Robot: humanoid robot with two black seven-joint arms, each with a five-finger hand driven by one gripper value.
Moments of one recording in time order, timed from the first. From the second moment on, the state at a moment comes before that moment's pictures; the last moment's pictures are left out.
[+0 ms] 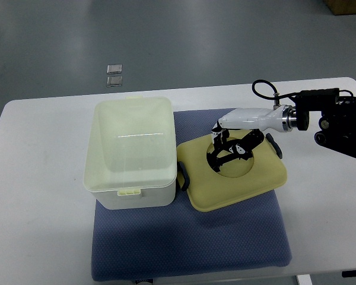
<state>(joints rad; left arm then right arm) 0.03 0.00 -0.02 -0.23 0.01 -0.02 0.05 1.11 -0.52 -0.02 1.04 -1.39 0.10 0.51</state>
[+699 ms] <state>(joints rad) 0.03 0.00 -0.02 -0.23 0.01 -0.02 0.05 1.08 -0.60 0.10 0.97 -0.94 0.14 0.50</state>
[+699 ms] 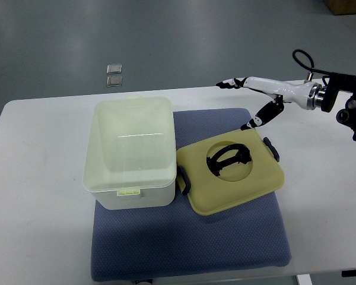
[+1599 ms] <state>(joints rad) 0.02 0.00 -0.02 -0.24 0.01 -0.02 0.05 0.86 -0.27 0.52 0.70 0.33 0.17 0.28</state>
